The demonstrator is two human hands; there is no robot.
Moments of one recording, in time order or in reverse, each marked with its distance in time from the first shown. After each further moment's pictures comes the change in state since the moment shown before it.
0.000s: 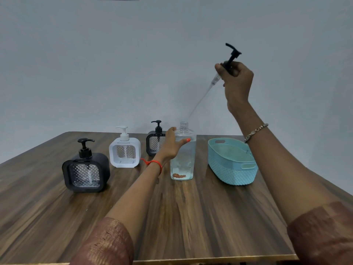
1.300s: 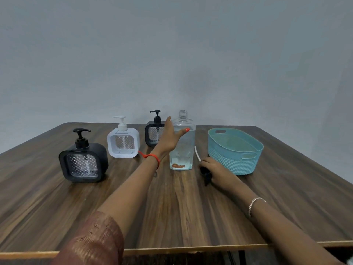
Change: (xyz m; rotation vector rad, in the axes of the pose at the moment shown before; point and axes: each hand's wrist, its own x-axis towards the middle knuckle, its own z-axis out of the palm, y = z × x) left_hand -0.007 -0.002 0.007 -0.044 0.030 0.004; right_hand -0.159 0.159 -0.092 -0.946 -1.096 -0.077
